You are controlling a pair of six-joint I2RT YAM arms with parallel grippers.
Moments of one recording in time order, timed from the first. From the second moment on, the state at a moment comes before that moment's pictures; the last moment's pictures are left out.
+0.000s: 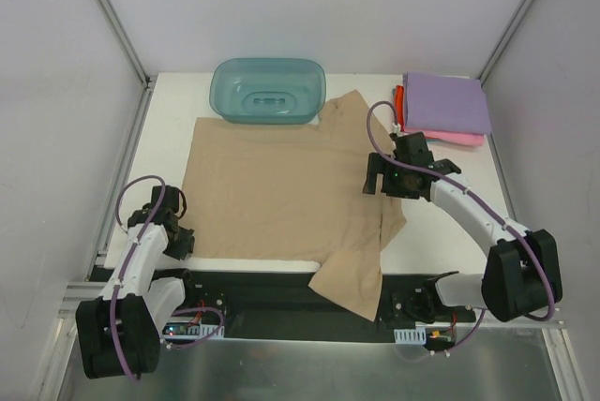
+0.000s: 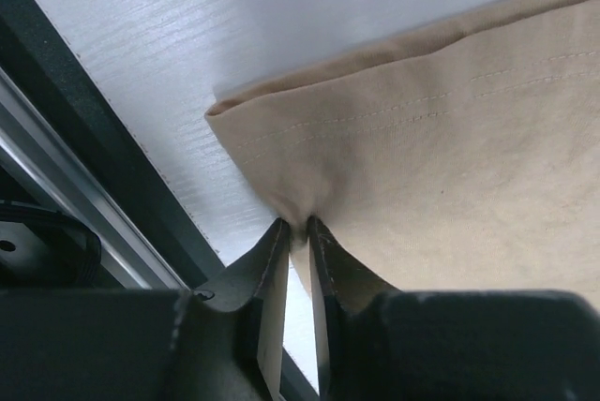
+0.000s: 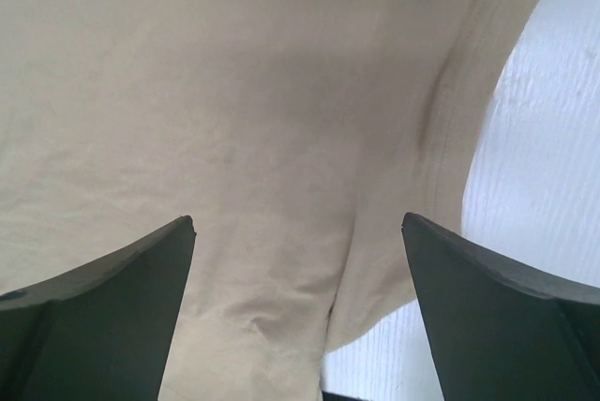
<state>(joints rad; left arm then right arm) 0.12 0.92 0.44 -0.94 -0.19 -1.12 0.35 1.33 0.91 -0.57 -0.05 0.39</state>
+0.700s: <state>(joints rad) 0.12 0.88 0.41 -0.79 -0.13 -1.03 1.39 1.14 0.71 -0.87 -0.02 0.63</state>
